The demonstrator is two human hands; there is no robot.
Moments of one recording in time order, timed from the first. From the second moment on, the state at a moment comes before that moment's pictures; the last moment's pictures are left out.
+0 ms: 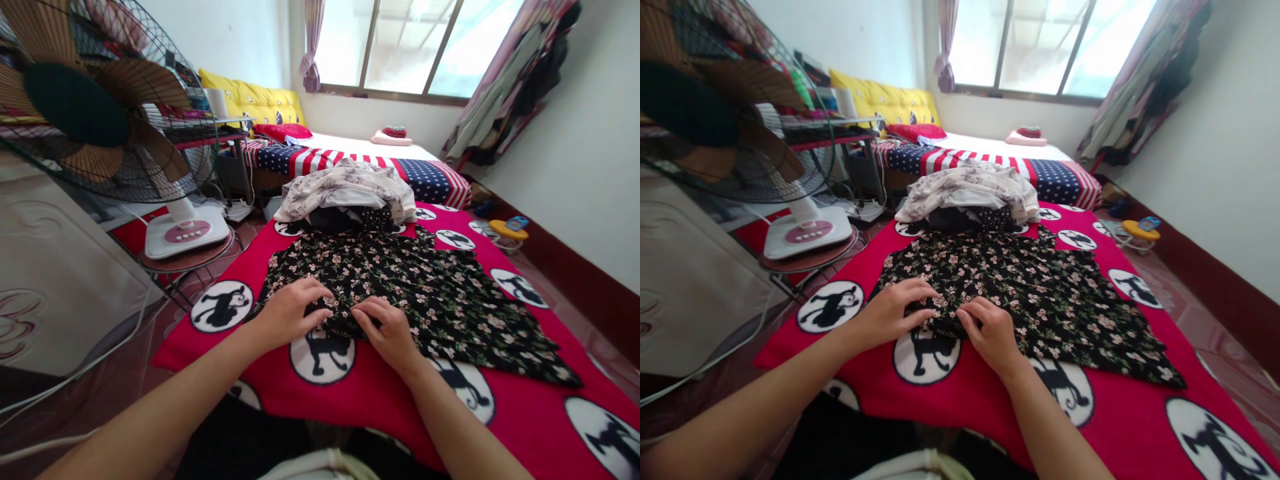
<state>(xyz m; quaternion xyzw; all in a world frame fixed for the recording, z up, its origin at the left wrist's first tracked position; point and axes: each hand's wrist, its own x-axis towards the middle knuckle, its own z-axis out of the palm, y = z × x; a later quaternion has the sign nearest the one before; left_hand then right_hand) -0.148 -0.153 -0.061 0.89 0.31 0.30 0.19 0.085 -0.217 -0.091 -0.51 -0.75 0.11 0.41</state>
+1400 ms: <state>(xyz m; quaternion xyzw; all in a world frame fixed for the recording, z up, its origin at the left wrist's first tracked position) -0.030 -0.122 -0.122 0.86 0.29 0.33 0.25 0.141 -0.145 -0.113 -0.57 -0.43 0.27 0.65</state>
